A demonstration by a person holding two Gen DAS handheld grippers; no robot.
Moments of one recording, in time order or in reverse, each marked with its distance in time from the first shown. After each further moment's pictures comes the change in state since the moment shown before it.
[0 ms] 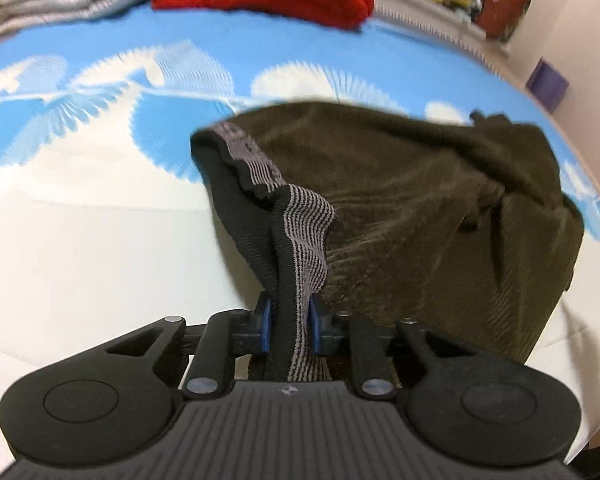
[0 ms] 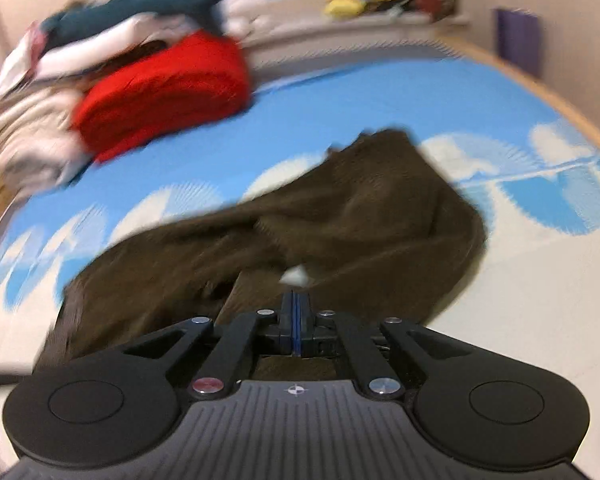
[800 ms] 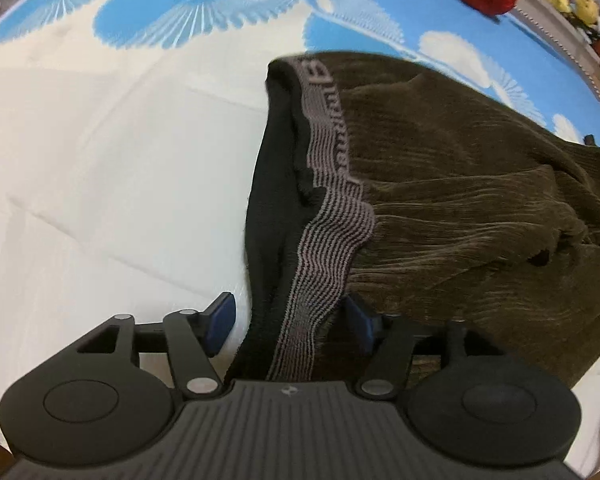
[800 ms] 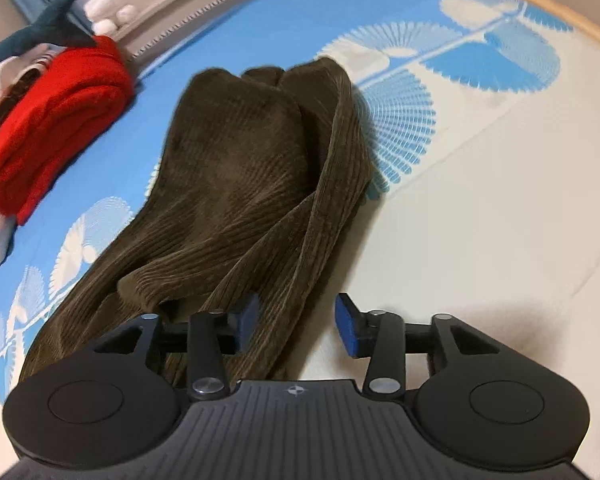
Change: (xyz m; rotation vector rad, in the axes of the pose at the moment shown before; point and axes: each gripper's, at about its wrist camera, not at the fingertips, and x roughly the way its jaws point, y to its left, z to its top) left arm 0.005 0.098 -0.020 -0.261 0.213 0.185; right arm 0.090 -0.057 -0.001 0.416 0.110 -0.147
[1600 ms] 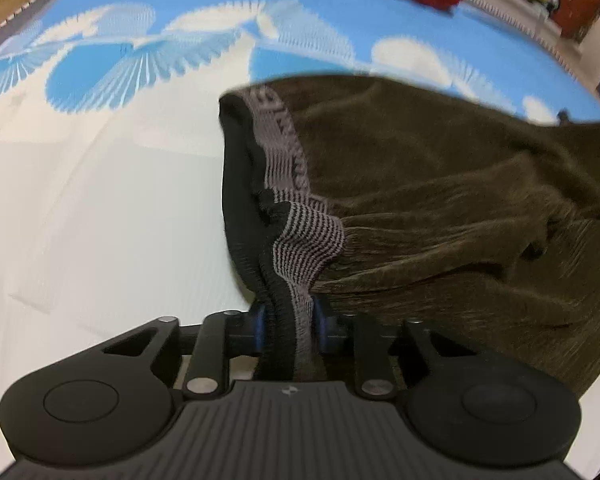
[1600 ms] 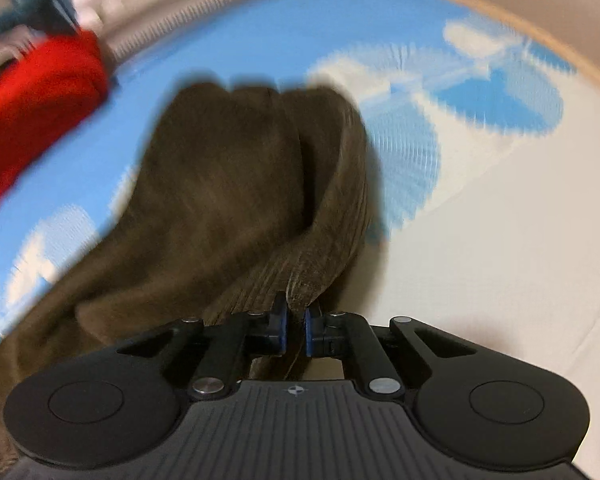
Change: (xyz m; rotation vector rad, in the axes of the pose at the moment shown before) left arm 0.008 -0.029 0.010 0.159 -0.128 -0.030; right arm 0.011 0.018 0.021 -0.072 -0.113 -0.084
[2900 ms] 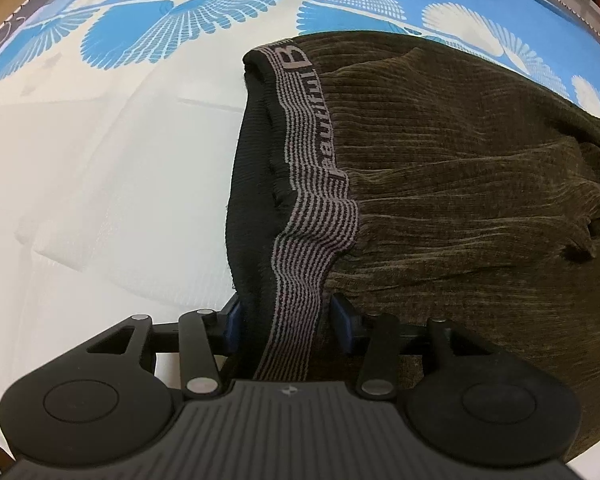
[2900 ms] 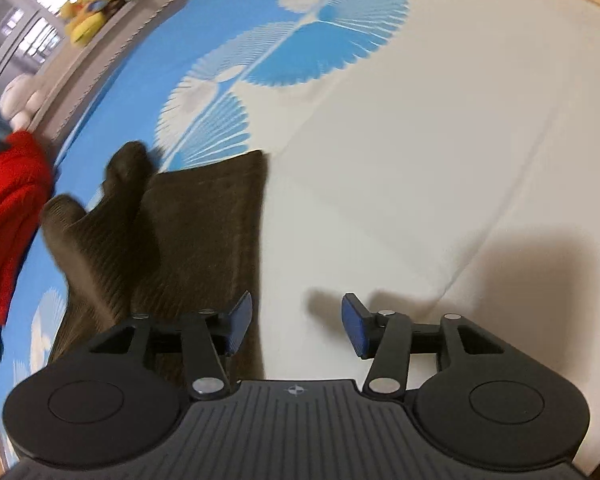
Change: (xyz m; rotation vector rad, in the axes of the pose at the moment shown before) left arm 0.014 0.004 -0.010 -0.035 0.134 0.138; right arm 0.002 -0.188 -0.015 0.386 0.095 0.032
